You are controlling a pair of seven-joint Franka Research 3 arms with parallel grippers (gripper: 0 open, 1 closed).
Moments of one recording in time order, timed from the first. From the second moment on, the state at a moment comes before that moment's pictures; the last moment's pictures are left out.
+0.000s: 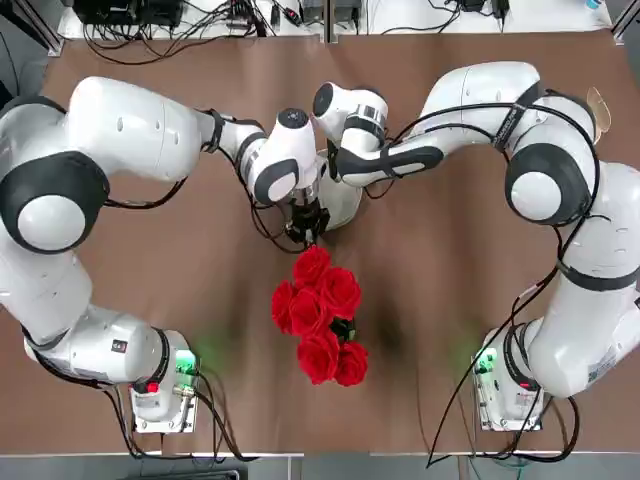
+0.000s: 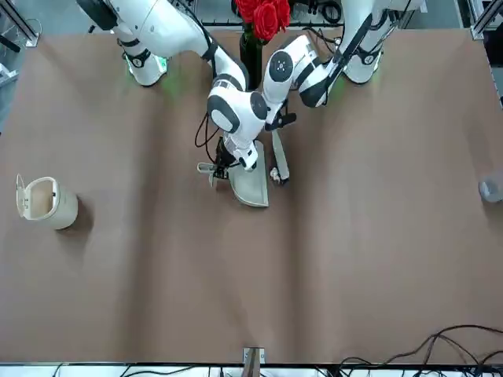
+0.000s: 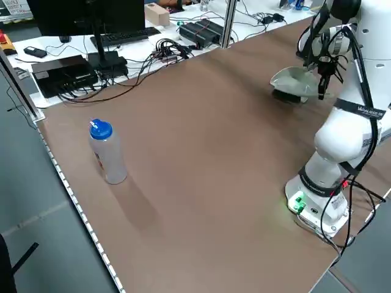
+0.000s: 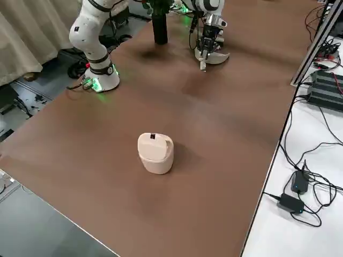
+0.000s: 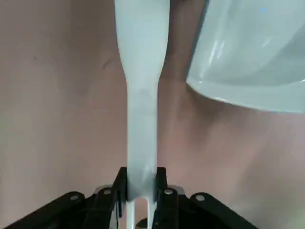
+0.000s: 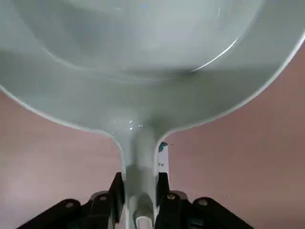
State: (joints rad) left arm -0.17 0.35 -0.82 -2.20 -0.02 2.35 -1.25; right arm 0.47 0.67 0.47 -1.63 -0.67 1.76 -0.44
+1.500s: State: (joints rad) left arm -0.36 0.49 -0.71 -2.05 0.16 2.50 -1.38; right arm 0.44 0.67 0.47 -1.63 -0.67 1.84 -0.46
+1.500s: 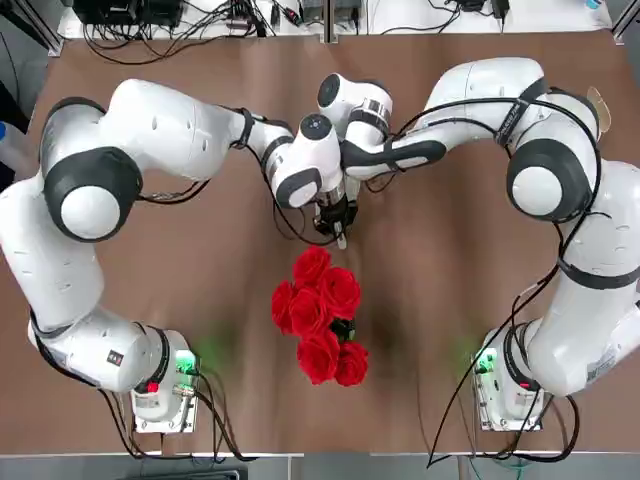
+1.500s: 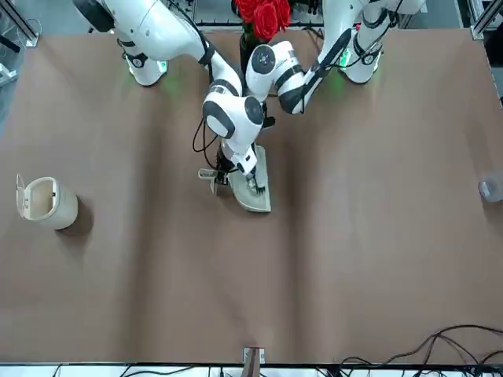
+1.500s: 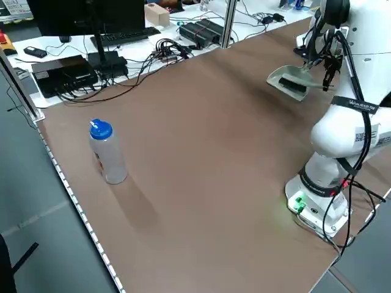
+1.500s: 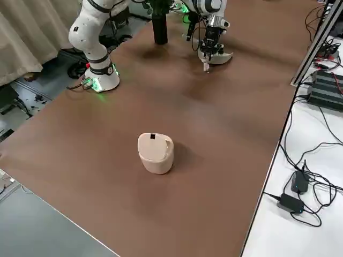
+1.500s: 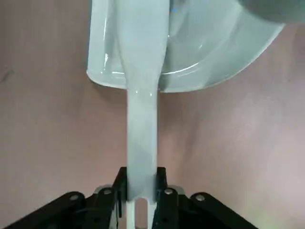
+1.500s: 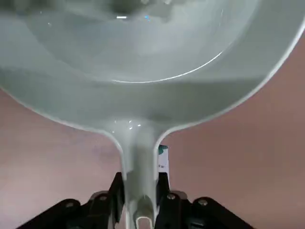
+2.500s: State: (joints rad) left arm -0.37 0.39 -0.73 -2.04 0.18 2.25 -1.36; right arm 0.38 0.68 0.47 -1.65 -0.67 1.91 -0.50
